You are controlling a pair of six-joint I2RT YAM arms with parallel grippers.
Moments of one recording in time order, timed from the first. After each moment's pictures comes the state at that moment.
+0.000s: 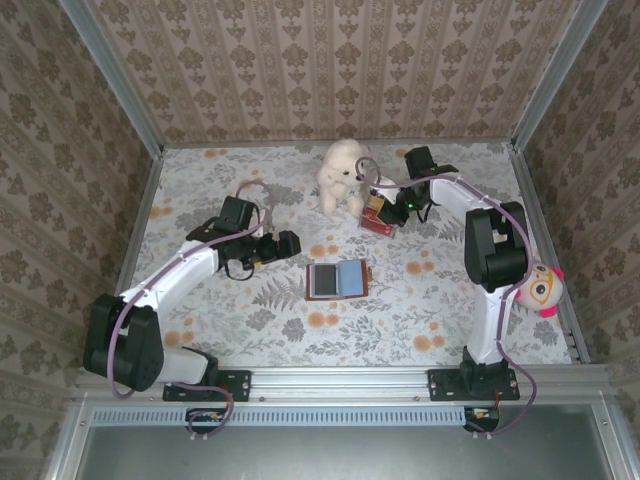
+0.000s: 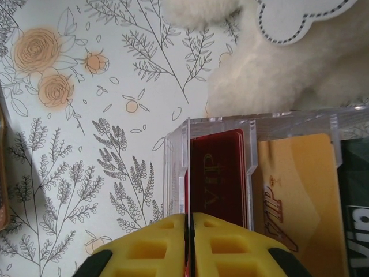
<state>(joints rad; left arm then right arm) -0.41 1.35 0.89 -0.54 0.40 -0.53 0.17 2.04 1.53 -0.69 -0.52 -0.84</state>
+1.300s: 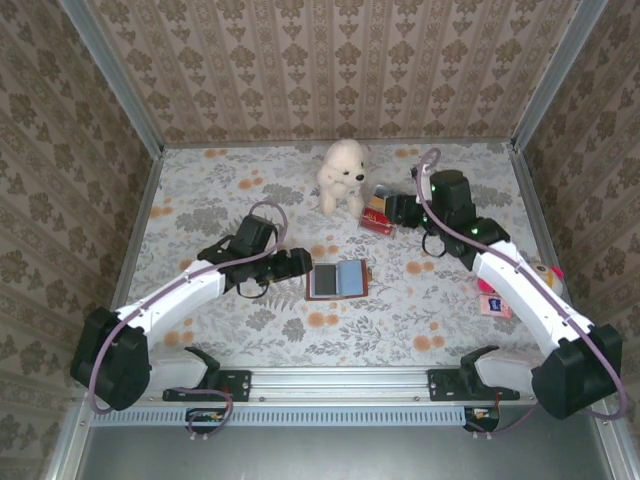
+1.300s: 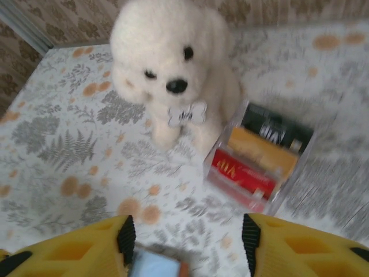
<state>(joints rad) -0.62 1.25 0.78 -0.47 0.29 -0.73 0.35 1.20 1.00 -0.38 -0.08 0.37</state>
